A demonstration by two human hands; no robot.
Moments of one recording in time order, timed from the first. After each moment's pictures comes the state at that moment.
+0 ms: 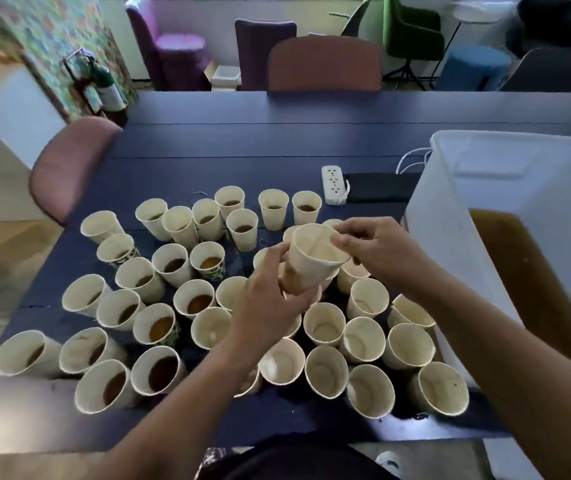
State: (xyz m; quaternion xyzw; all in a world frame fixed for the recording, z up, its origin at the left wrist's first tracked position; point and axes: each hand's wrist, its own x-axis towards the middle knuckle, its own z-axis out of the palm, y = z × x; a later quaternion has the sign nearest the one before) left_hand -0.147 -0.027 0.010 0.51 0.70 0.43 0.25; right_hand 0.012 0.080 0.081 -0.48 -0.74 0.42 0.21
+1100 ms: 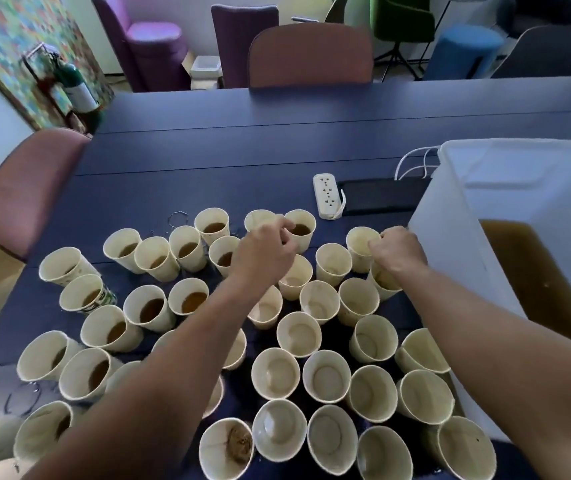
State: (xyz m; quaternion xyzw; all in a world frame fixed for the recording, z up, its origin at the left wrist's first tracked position) left_hand -0.194 0.139 0.009 0.57 0.74 0.28 0.21; right_hand 0.022 0.244 -0.037 -0.76 -0.60 0.24 0.09
